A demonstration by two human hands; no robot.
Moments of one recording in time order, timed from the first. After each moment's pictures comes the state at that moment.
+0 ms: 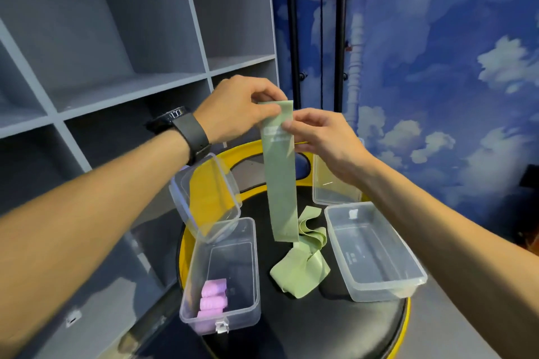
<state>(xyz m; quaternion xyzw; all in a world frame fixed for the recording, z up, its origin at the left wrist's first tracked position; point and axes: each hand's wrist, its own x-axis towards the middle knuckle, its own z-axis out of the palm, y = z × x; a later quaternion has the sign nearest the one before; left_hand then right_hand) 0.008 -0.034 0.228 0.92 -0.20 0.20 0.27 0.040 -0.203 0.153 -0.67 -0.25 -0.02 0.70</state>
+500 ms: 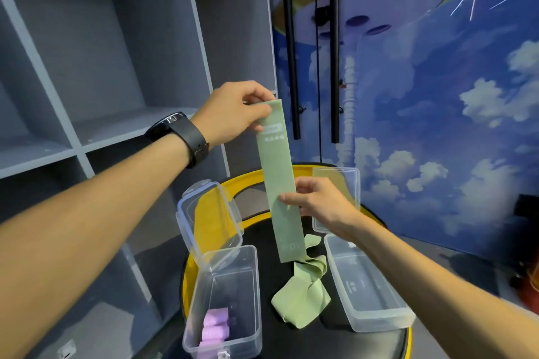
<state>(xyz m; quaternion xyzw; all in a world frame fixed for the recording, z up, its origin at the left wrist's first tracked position) -0.005 -0.033 0.276 0.88 -0.18 0.21 0.38 0.016 -0.203 0.124 -0.73 -0.23 0.06 0.65</state>
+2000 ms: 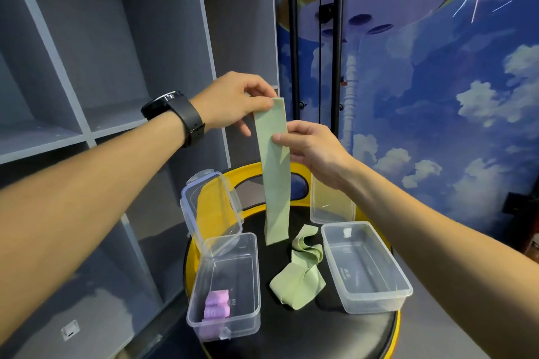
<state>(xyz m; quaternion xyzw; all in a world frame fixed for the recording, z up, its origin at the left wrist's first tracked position) -0.030 -0.023 0.288 0.91 -0.20 0.17 0.32 0.004 -0.190 0.196 -0.66 -0.25 0.01 0.71</state>
